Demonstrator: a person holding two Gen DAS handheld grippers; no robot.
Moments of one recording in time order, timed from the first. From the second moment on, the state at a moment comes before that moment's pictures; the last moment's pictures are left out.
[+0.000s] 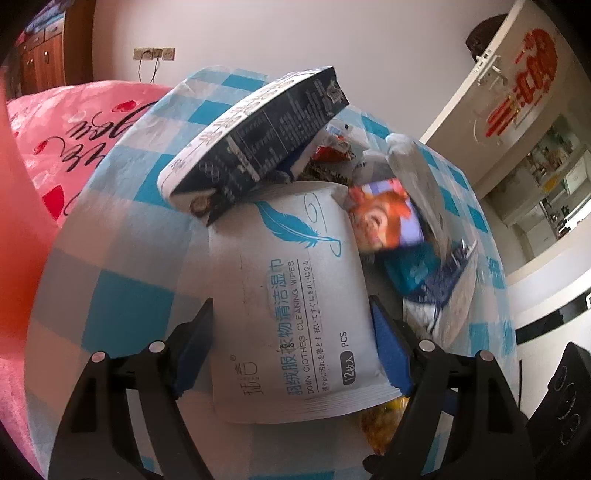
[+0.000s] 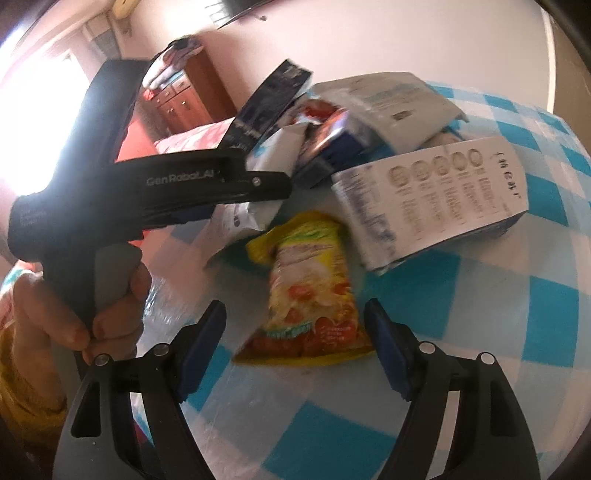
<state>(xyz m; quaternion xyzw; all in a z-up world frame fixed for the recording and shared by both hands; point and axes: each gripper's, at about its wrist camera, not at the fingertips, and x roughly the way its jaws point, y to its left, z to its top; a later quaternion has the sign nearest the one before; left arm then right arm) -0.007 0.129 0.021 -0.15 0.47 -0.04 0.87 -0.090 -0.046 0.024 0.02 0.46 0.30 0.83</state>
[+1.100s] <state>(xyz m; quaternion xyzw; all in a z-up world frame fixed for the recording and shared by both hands) -0.107 0.154 0.092 -0.04 0.35 0.00 0.94 -0.104 -0.045 0.055 0.03 0.43 0.23 0.87</state>
